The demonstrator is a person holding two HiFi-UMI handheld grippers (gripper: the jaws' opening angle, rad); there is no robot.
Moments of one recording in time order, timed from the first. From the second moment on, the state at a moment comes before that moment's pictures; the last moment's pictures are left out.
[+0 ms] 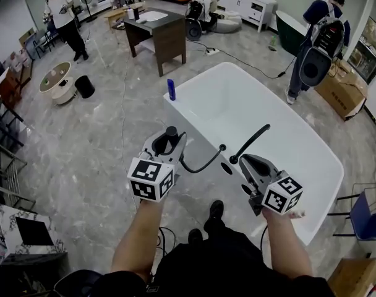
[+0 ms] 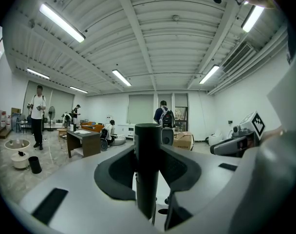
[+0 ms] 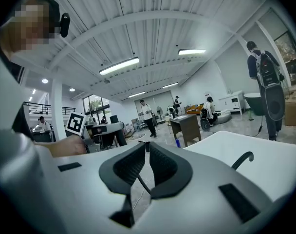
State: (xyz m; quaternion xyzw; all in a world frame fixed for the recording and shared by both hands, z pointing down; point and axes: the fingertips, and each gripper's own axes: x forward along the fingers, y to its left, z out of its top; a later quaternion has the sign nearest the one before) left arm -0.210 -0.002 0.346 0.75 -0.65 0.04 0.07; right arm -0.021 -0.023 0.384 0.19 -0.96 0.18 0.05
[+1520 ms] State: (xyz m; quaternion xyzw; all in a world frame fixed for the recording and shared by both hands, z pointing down) left arm -0.185 -0.239 0.345 0.78 -0.61 0.10 0.07; right arm -0.006 -0.237 0.405 0.22 -0.95 0.22 0.03
